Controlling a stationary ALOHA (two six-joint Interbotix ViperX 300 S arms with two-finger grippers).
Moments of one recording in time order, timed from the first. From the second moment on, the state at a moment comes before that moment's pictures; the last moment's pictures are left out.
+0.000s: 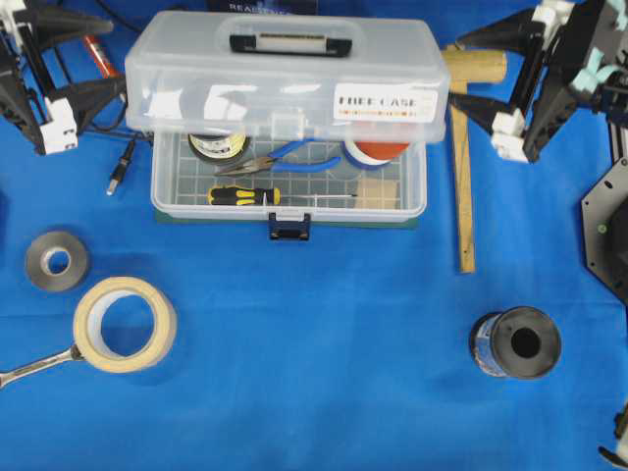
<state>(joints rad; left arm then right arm) 0.46 -0.67 1.21 -0.04 -0.37 0.06 -0.42 -0.63 1.06 0.00 -0.12 0.03</state>
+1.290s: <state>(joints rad) 0.62 -0.53 1.13 -0.04 -0.46 0.13 -0.59 -0.58 1.01 0.01 -0.16 0.03</state>
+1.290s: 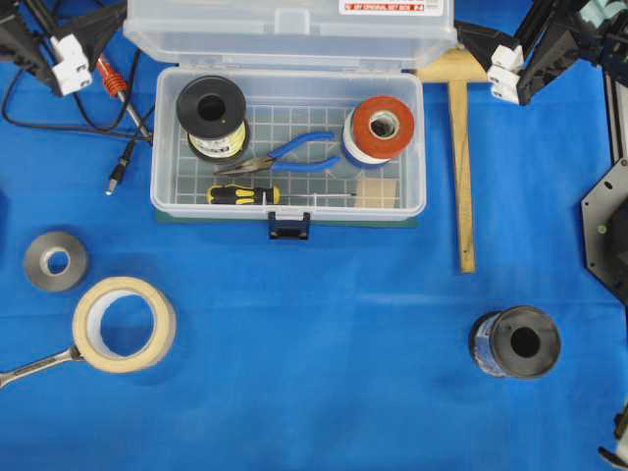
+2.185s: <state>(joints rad) 0.74 -0.38 1.04 -0.04 -0.44 0.15 -0.72 -0.44 0.94 0.01 -0.16 0.03</state>
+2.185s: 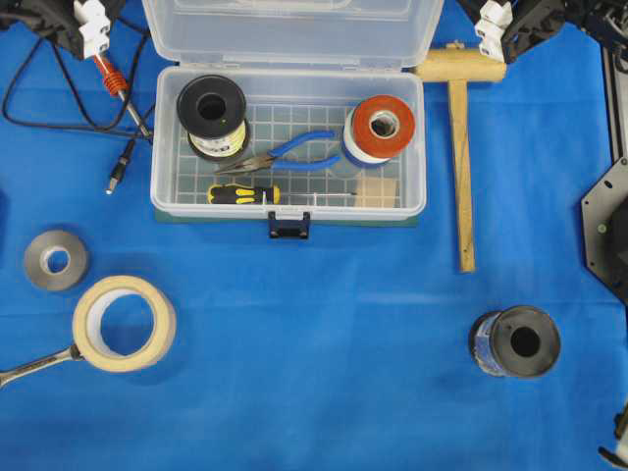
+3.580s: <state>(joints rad) 0.61 -0.65 1.21 -0.04 -0.24 0.12 -0.60 -0.64 1.04 0.03 0.03 0.04</state>
